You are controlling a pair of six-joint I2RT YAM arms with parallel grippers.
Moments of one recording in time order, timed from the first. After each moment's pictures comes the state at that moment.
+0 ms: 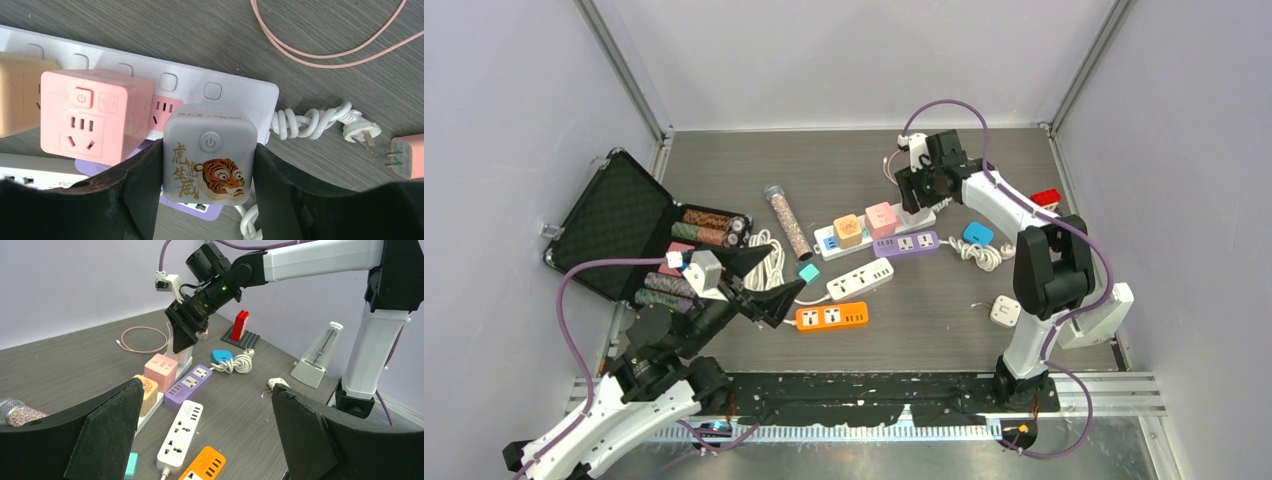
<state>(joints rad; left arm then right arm) -0.90 0.27 0.55 -0.06 -0.08 -0.19 0.32 1.83 1.42 -0.47 -0.14 -0.19</state>
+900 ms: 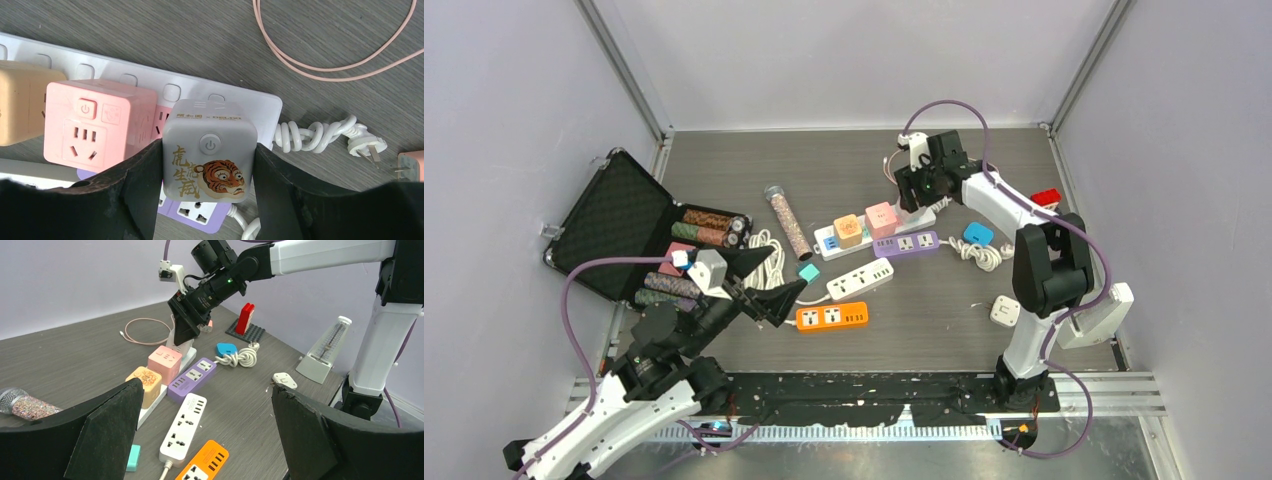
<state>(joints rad) -0.90 0.27 0.54 -0.07 -0.10 -0.19 0.32 1.84 1.41 -0.41 -0.18 -0.18</state>
